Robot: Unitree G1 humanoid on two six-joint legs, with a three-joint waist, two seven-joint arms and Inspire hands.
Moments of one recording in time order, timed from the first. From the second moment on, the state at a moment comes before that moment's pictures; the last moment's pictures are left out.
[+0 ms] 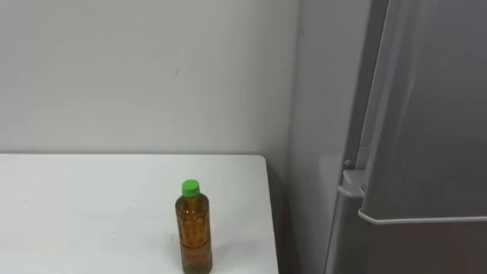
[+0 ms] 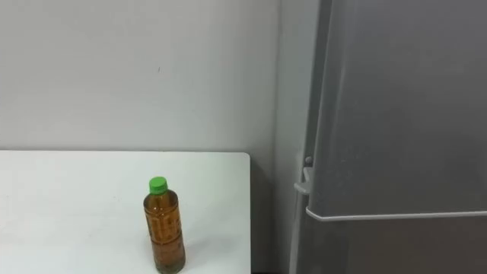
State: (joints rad) left arm 0.27 0.18 0.06 1.13 0.23 0.02 0.13; right arm 0.18 -0.22 0.02 1.25 0.59 -0.03 0.22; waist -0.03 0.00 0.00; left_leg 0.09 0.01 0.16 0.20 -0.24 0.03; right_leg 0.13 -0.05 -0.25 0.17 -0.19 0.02
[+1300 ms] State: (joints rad) left arm 0.23 0.19 0.27 1.00 -0.28 -0.07 0.37; right arm 0.18 -0.24 -0.08 1.24 0.49 -0.02 0.20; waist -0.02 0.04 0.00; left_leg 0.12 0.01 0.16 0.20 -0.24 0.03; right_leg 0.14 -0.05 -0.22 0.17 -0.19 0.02
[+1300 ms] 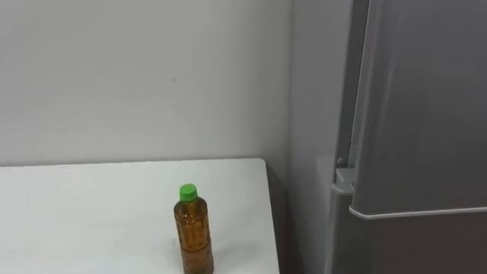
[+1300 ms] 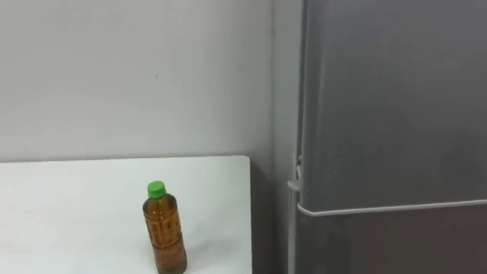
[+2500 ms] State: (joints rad) left arm 0.21 0.21 0.30 0.16 -0.40 -0.14 0.58; right arm 0.20 -0.23 -0.12 1.20 0.42 -0.02 0.16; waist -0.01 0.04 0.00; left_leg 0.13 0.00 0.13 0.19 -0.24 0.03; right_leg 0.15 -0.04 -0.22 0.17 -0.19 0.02
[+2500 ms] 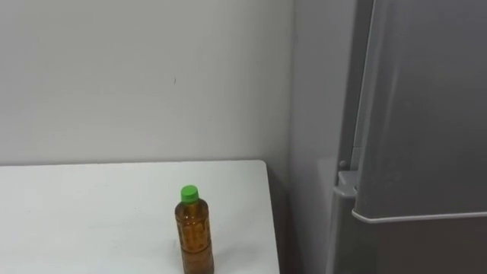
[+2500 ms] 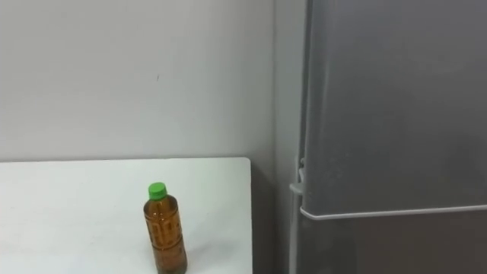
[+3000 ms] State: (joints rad) left arm 0.17 0.23 0.31 -0.09 -0.40 -0.14 0.51; right arm 0.19 -0.23 -0.12 1.20 0.42 -0.02 0.18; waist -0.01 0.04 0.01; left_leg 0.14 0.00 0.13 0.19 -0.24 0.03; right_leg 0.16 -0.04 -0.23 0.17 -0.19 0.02
